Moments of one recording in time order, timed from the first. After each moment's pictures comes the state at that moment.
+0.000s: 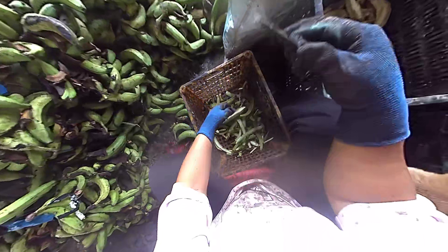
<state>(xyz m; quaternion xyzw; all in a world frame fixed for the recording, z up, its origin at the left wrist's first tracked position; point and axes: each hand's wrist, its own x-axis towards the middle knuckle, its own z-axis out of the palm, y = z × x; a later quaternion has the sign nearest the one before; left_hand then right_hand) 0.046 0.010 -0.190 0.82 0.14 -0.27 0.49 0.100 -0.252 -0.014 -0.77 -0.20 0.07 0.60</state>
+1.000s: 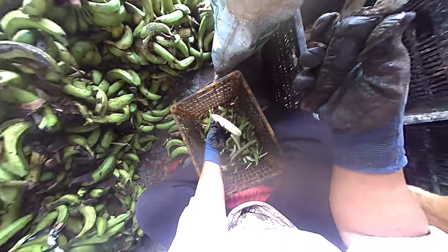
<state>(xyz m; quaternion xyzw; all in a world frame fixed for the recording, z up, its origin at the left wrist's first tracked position) 0.029 -0.014 -0.286 0.35 0.19 -0.04 0.92 0.126 -0.258 -0.028 -0.40 -0.08 0.11 0.91</state>
